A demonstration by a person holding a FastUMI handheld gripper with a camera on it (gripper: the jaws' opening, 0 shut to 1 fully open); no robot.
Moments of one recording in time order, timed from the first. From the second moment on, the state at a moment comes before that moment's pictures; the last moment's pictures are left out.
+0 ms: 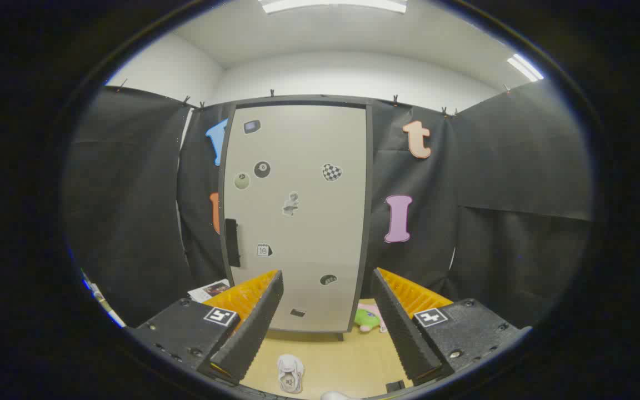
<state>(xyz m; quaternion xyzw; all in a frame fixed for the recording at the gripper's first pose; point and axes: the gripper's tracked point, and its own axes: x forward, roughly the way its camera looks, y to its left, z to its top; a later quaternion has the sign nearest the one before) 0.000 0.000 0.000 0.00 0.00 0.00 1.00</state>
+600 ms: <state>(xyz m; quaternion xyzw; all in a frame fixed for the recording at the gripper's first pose) 0.007 0.001 -0.004 -0.01 0.00 -0.01 1.00</state>
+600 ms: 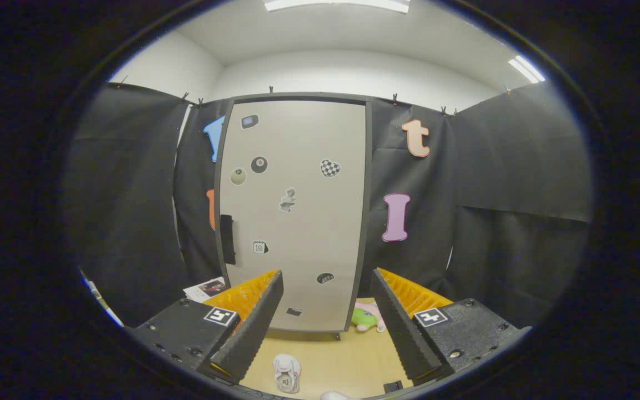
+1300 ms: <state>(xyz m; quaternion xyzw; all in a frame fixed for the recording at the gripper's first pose) 0.063 0.039 -0.004 0.00 0.01 0.00 1.00</state>
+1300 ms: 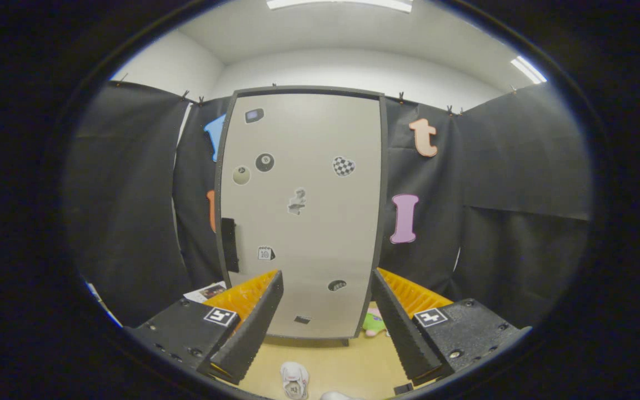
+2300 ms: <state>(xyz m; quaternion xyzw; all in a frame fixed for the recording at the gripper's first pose) 0.238 0.232 -0.030 0.03 0.03 0.09 1.00</state>
